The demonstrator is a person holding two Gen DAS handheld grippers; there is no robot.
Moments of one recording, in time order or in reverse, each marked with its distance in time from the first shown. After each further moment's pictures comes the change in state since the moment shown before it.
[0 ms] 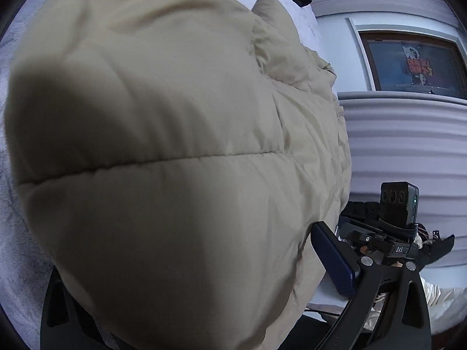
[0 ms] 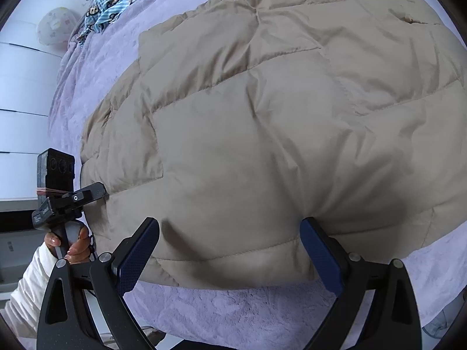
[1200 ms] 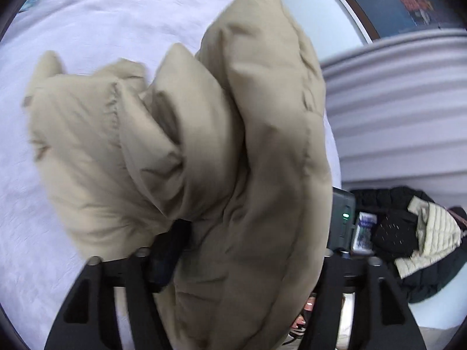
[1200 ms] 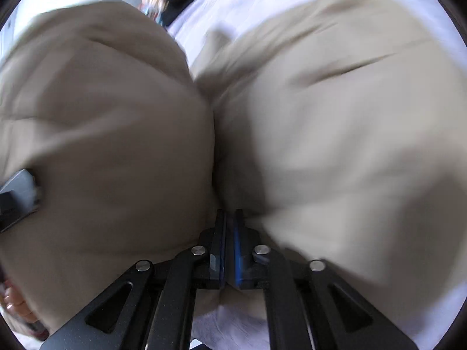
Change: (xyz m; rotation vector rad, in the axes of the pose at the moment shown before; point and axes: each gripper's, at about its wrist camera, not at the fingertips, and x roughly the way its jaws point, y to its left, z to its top) left arm 0.144 -0.363 0.062 0.205 0.089 0.221; right arm -0.072 -0.142 0.050 0.076 -0.121 0.318
